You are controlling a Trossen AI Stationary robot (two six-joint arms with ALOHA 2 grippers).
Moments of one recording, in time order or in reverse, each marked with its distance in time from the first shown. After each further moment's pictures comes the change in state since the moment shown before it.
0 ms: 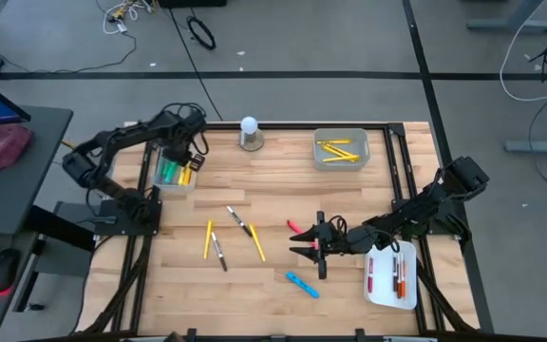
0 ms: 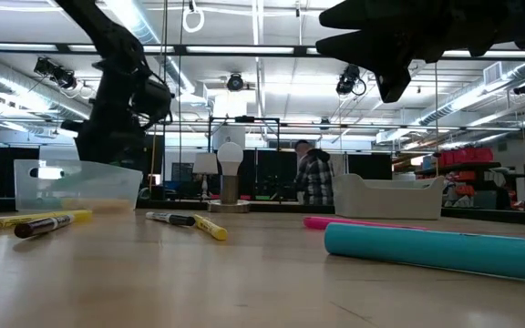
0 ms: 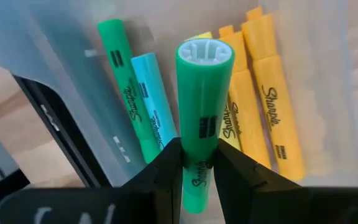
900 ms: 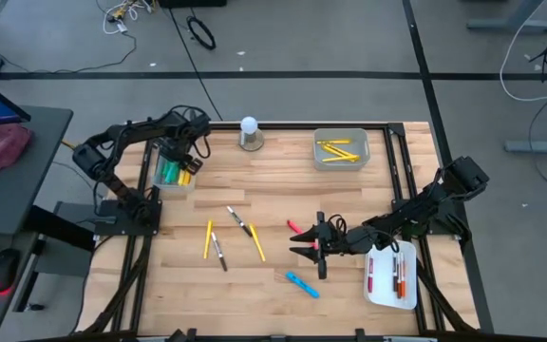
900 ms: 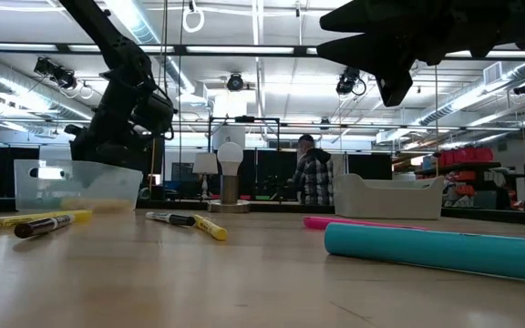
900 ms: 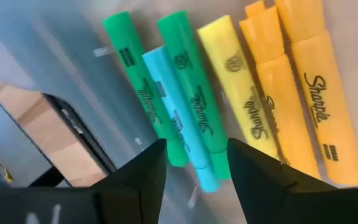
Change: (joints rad) left arm 0.003 0.096 0.009 -0.037 -0.079 0.085; right arm 0.002 0.000 0.000 -0.015 0.000 0.038
